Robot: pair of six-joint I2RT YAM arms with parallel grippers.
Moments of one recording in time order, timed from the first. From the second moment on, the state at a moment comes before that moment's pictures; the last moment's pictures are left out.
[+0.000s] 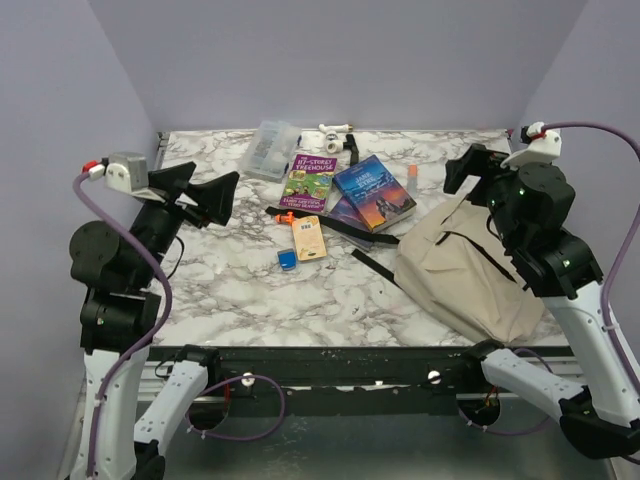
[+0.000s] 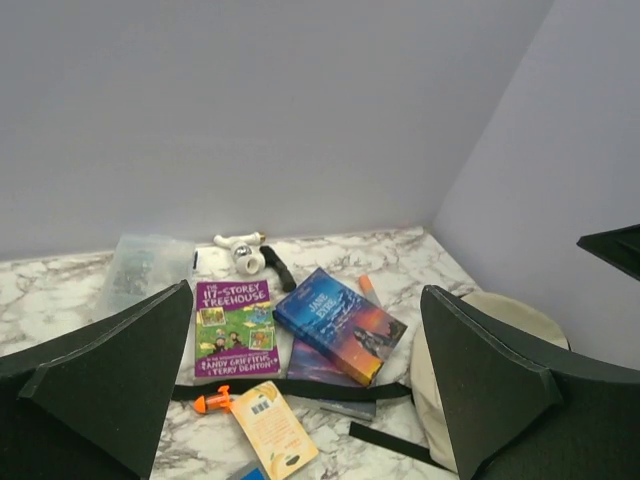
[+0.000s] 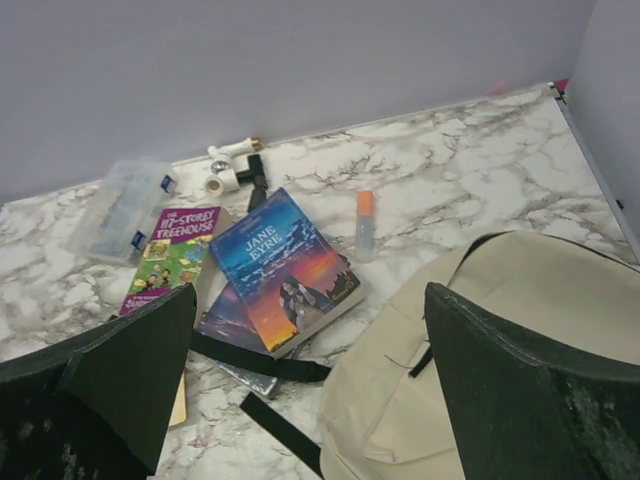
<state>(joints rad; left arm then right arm) -0.15 0.67 1.21 -0.28 0.25 -0.35 0.44 0.94 1.33 -0.54 0.43 0.29</state>
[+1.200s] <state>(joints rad) -0.15 0.88 1.03 -0.34 0.58 -0.35 0.55 1.40 1.03 -0.84 0.25 0.50</state>
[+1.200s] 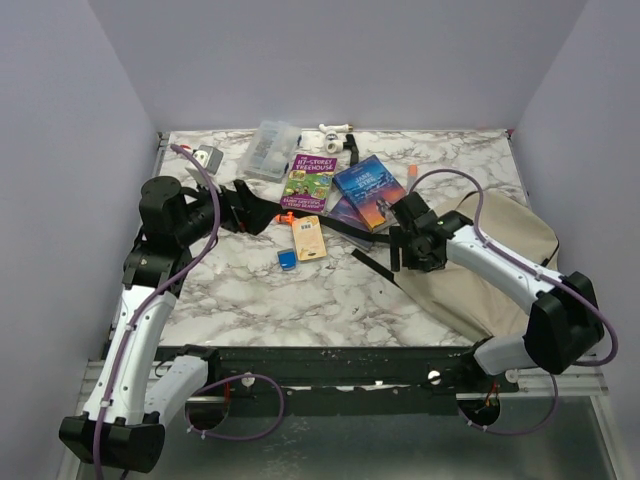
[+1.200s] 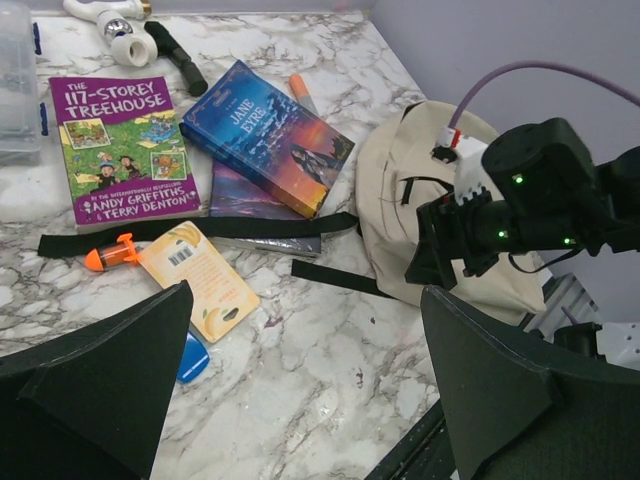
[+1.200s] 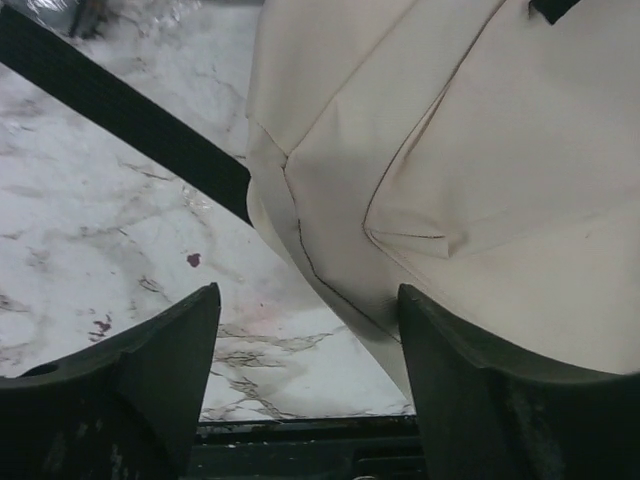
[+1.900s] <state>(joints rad) -0.19 0.97 1.03 -0.34 0.64 -0.38 0.58 1.38 1.00 -0.68 0.01 0.80</state>
